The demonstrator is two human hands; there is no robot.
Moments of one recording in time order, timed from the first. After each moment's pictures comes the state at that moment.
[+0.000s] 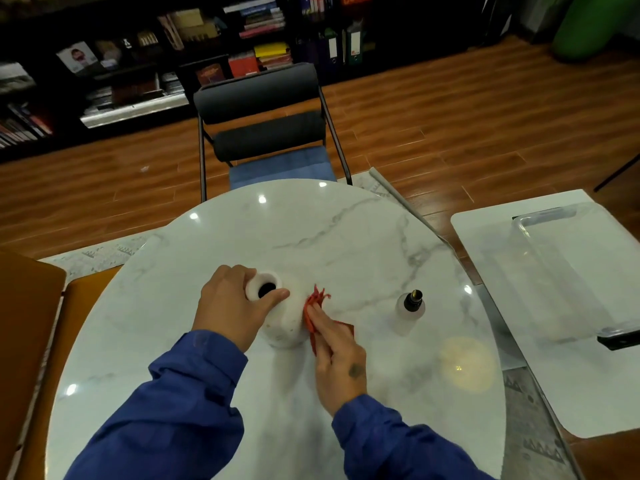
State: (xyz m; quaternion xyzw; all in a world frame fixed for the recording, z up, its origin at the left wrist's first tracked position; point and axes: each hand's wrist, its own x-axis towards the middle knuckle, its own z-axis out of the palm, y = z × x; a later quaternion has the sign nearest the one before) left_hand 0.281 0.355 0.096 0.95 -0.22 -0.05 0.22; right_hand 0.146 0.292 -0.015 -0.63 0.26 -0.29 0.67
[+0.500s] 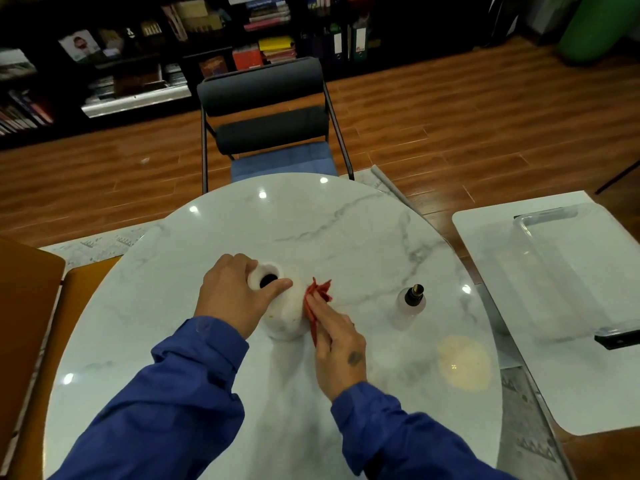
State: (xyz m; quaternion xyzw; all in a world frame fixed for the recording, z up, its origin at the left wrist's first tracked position) left_hand 0.280 0.355 0.098 0.95 -0.21 -0.05 0.23; right_hand 0.149 0.287 -0.026 -0.72 0.28 -0.26 0.57
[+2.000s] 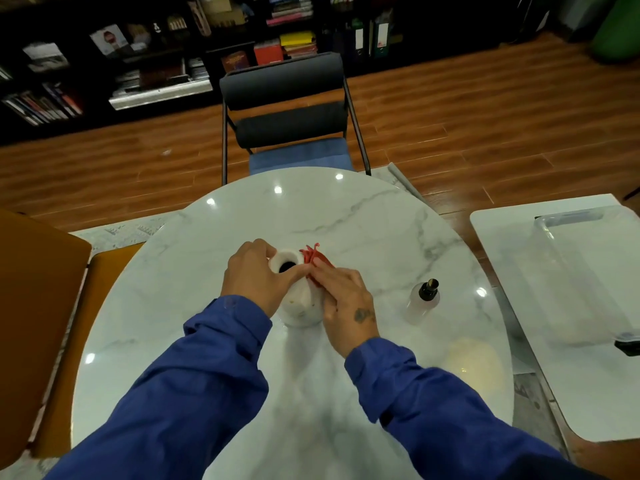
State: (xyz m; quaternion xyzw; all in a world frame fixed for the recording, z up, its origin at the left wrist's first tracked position) left_hand 0.276 0.347 0.101 0.95 -0.17 -0.07 0.24; right_hand 0.171 0.262 0.018 -0.80 0.20 -0.24 0.51
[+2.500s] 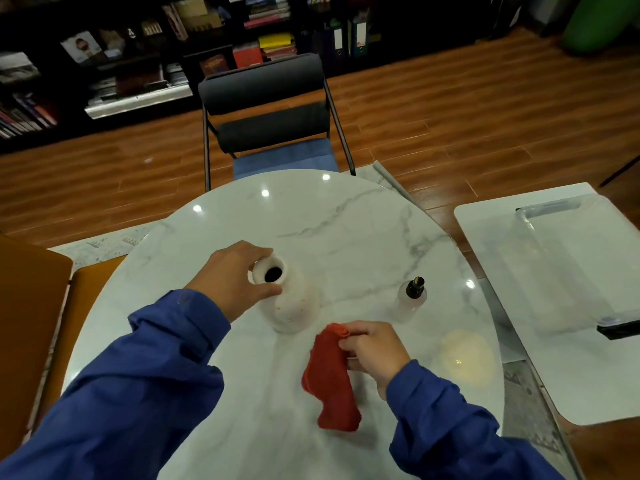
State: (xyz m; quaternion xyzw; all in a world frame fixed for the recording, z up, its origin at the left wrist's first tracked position) left_hand 0.296 0.360 0.126 0.91 -0.35 -0.16 0.14; right_hand 0.120 0.241 0.002 -0.51 0.44 0.03 0.74
